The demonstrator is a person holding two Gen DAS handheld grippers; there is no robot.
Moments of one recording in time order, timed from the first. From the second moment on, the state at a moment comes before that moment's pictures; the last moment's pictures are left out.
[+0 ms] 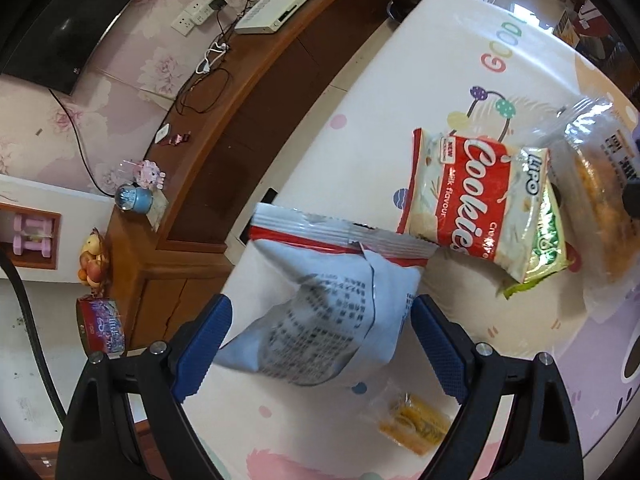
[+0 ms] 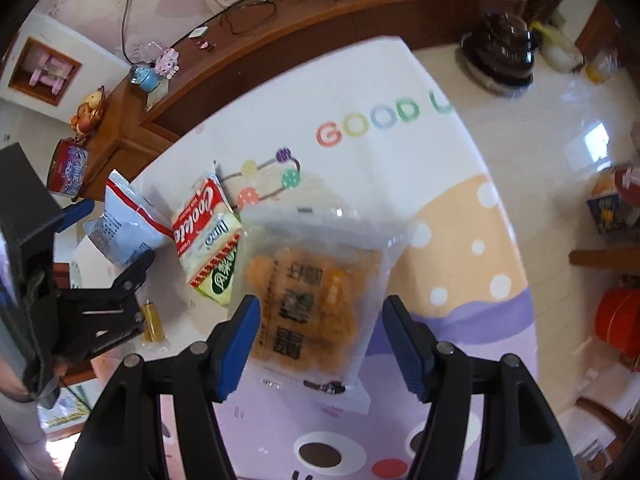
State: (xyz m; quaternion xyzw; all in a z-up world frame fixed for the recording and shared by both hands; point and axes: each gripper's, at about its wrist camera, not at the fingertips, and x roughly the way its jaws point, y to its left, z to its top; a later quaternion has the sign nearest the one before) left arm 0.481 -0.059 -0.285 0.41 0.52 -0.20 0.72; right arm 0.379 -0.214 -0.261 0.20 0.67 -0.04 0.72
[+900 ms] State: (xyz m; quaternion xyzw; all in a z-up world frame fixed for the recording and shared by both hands) left arm 0.436 -0.020 -0.231 0.27 0.52 -0.21 0.78; right arm 0.354 -0.177 -0.275 0.14 0.67 -0.03 0.73
